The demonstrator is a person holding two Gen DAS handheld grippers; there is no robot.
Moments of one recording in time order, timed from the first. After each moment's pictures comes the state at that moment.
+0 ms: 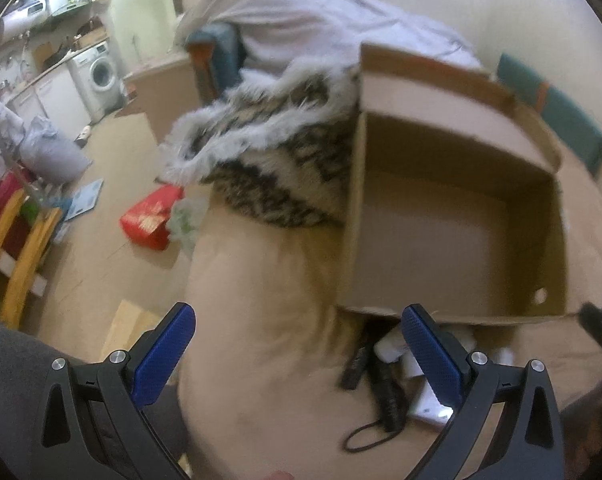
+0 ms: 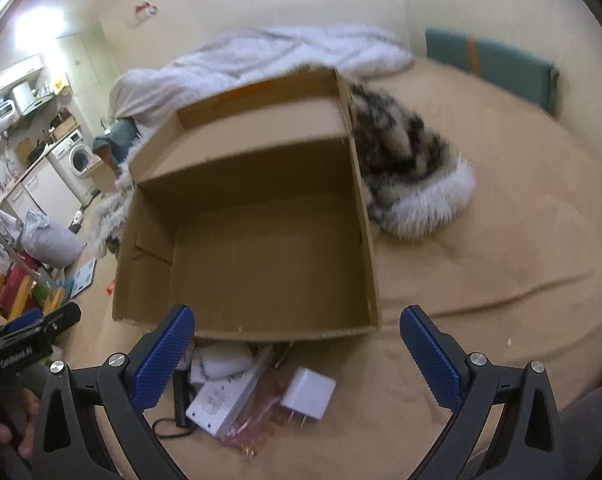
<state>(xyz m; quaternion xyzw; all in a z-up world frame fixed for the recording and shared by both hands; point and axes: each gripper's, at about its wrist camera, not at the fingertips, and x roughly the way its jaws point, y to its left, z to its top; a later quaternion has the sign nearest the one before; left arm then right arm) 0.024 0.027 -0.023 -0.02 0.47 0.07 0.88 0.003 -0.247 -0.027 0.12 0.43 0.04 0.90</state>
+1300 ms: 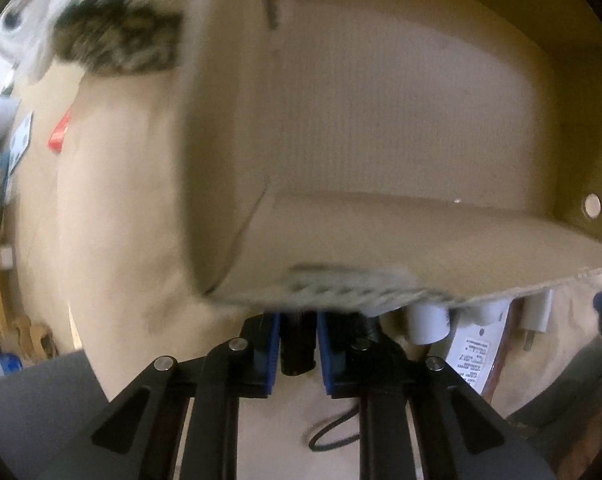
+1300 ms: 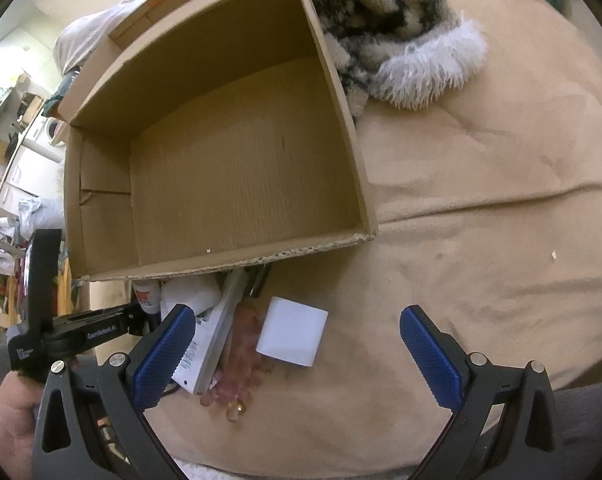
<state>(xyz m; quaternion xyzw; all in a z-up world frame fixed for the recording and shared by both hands) 0.089 -0.018 -0.159 -0.01 0.70 -0.01 0.71 0.033 -0.264 -0.103 0.18 0.59 0.04 0.79</state>
